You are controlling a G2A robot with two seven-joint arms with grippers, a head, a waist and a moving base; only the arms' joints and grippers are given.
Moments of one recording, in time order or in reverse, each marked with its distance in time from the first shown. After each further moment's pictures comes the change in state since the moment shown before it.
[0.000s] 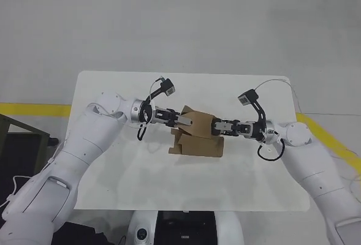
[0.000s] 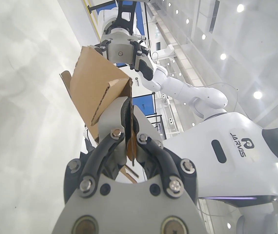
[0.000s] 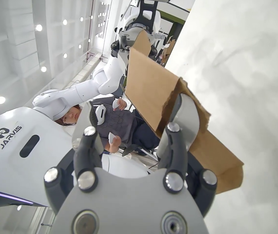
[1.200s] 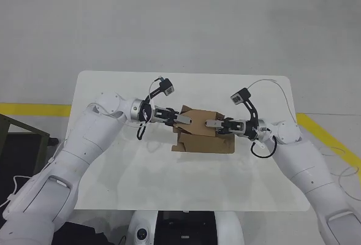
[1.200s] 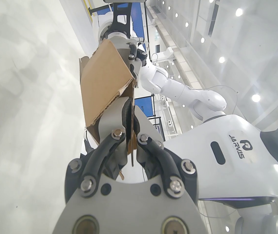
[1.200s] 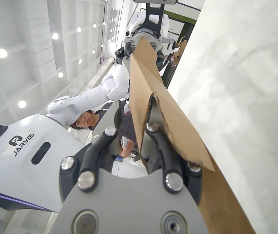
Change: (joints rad) left arm -0.007 -0.005 0.001 0.029 -0.003 -0.002 0.002; right arm 0.045 -0.050 -0.061 0.088 0.075 0.008 0.007
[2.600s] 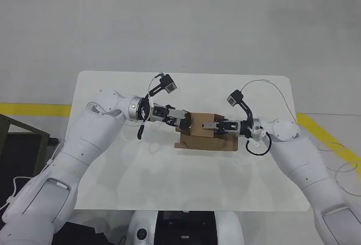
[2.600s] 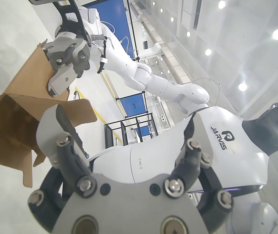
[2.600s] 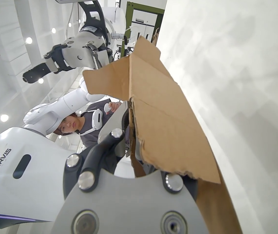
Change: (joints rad) left arm 0.021 0.003 -0.041 -0.088 -0.073 0.034 -0.034; right arm 0.037 -0.032 -0.015 0.073 -0.152 0.066 -0.030
